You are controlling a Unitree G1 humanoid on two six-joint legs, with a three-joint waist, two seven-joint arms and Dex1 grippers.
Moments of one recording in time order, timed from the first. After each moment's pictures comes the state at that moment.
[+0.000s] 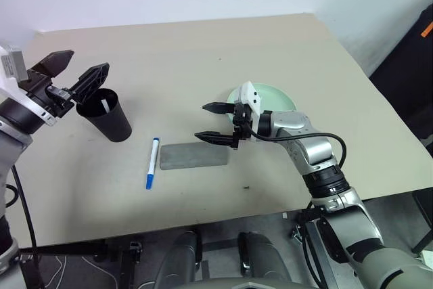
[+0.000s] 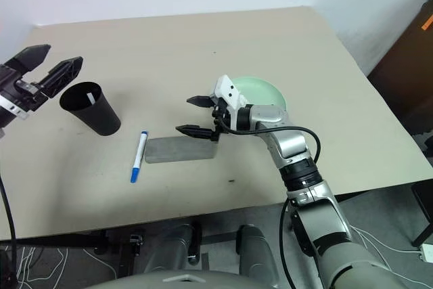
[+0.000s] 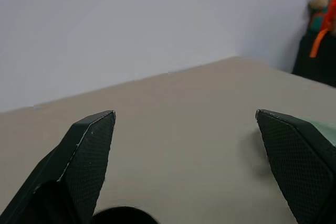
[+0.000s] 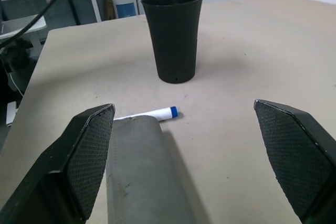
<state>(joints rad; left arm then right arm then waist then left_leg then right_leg) -0.25 0.86 0.63 -0.44 -1.01 0.82 -0.40 -0.71 -0.27 0.20 0.20 0.34 0.36 1.04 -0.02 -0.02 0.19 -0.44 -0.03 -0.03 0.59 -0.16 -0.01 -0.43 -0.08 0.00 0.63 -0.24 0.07</state>
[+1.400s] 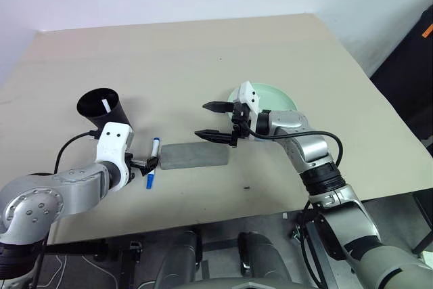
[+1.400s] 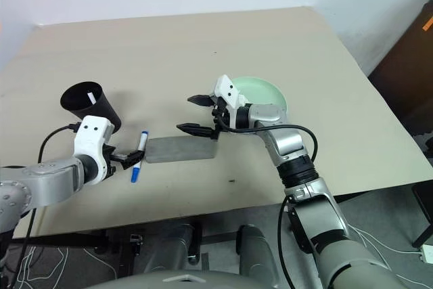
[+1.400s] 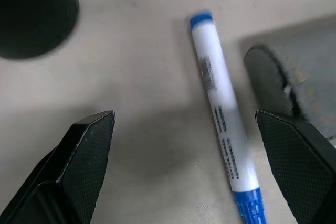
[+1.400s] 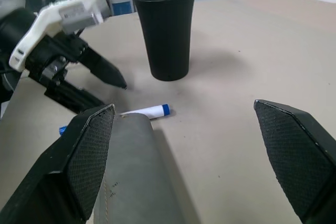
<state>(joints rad) -0.15 0.85 0.14 -0.49 -1.33 1.19 0.44 -0.72 -0.27 0.20 0.25 0.32 0.31 1.04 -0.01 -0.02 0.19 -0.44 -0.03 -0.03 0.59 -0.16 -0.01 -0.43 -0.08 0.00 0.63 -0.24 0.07</state>
